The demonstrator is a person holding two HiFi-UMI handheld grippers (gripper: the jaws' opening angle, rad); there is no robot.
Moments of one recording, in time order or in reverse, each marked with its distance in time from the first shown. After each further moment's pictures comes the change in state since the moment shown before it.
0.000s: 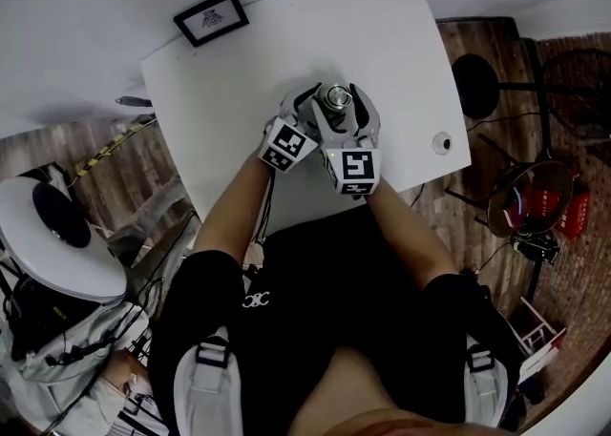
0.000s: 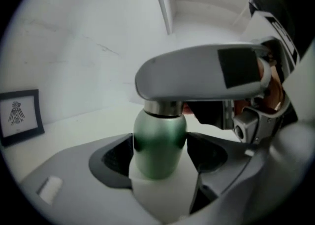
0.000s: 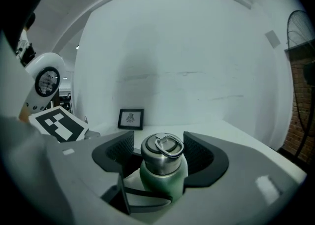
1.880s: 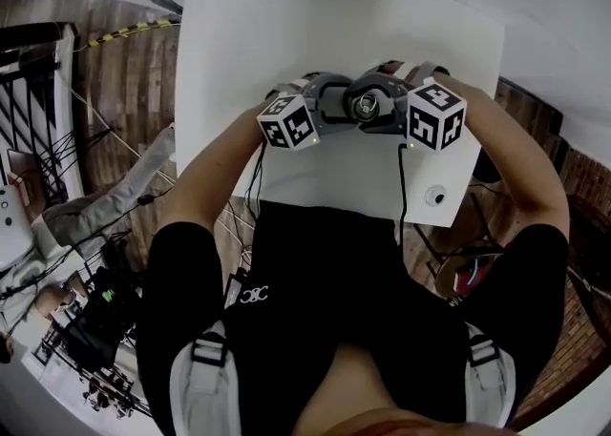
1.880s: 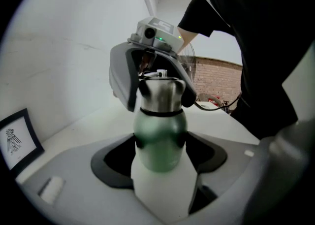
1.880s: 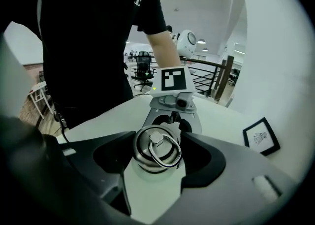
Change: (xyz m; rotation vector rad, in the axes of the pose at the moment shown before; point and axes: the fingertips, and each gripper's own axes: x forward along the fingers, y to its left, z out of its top) left arm 0.000 0.001 -0.006 0.159 0.137 -0.075; right arm -0.028 0.020 -0.041 -1.124 0.286 1.824
